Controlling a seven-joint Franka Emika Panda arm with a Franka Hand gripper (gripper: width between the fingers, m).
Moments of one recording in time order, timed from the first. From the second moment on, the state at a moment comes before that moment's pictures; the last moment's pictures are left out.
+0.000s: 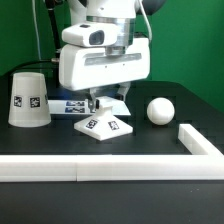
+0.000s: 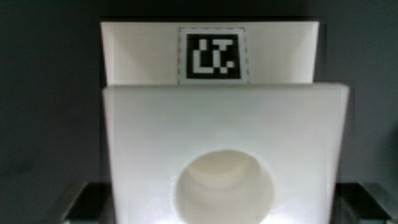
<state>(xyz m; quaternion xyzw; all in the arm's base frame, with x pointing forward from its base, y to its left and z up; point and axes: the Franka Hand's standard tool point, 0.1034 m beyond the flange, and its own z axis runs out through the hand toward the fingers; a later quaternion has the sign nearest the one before) 0.487 0.012 0.051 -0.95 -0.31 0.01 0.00</state>
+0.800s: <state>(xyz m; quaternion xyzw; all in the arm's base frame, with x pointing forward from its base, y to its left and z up) 0.544 0.037 0.051 -0.99 -0.15 -0.01 0.01</state>
